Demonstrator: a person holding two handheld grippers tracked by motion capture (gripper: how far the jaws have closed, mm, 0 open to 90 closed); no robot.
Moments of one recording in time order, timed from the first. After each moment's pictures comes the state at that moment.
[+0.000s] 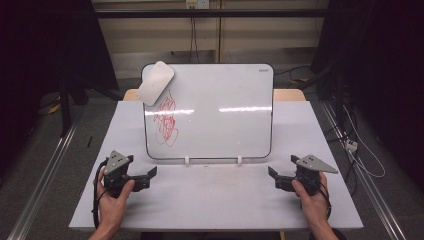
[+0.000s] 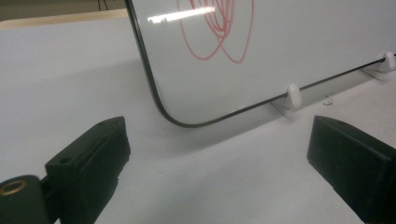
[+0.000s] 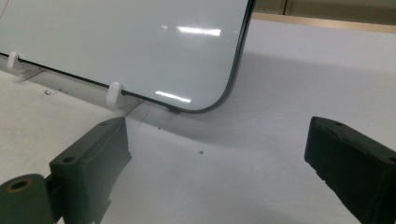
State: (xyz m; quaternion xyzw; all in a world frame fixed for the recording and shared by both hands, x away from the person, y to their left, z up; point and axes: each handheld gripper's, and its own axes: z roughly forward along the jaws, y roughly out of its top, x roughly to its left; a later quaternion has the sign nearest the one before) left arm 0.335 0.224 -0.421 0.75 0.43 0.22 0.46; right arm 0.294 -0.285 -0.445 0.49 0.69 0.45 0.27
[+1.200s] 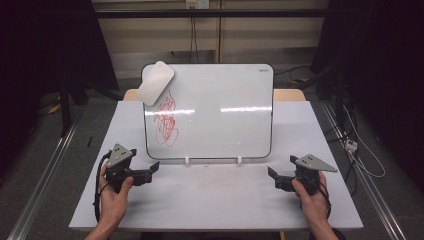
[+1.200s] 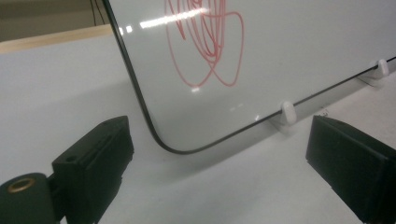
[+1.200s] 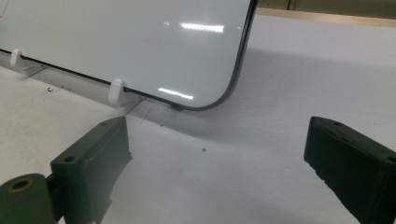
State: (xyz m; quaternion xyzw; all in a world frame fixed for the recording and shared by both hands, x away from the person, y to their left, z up) left arm 0.348 0.216 -0.404 0.76 0.40 0.23 0.46; right arm 0.296 -0.285 -0.445 0.49 0.69 0.45 0.27
